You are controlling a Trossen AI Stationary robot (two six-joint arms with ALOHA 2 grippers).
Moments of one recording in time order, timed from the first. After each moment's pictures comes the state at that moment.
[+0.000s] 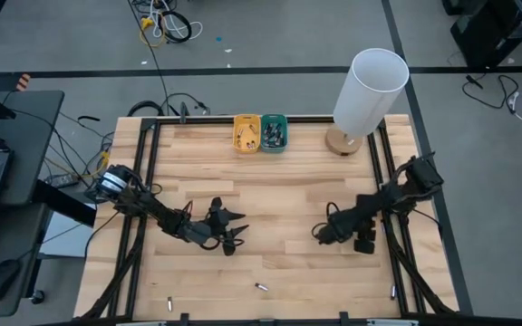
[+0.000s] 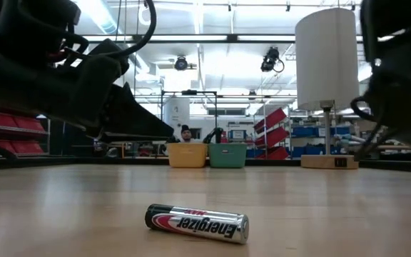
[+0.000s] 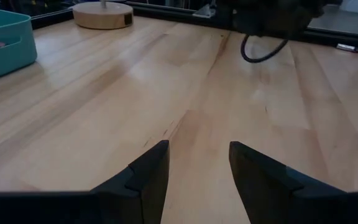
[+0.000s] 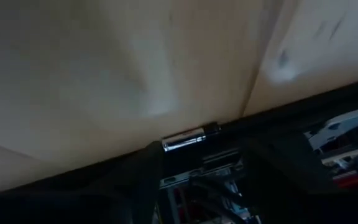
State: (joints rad) left arm -0.43 1.84 0.45 1.06 -0.70 -0.35; right arm 0.41 1.81 0.84 -1.34 -0.20 0.59
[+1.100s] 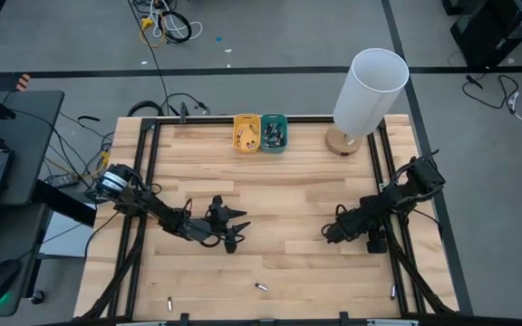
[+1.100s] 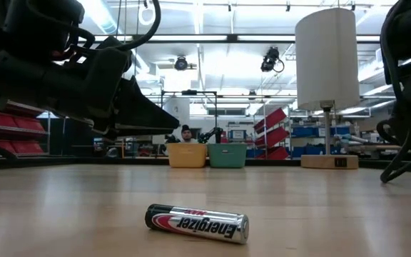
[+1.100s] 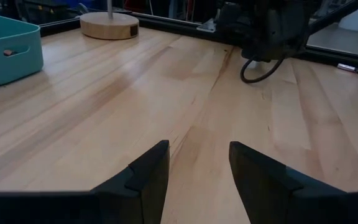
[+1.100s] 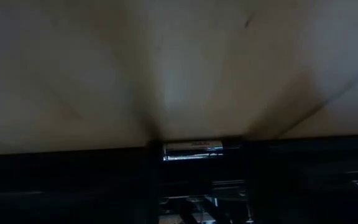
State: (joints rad) left arm -0.41 1.84 0.45 1.11 -0.70 -0.35; right arm 0.44 1.81 0.65 -1.19 -0.26 0.34
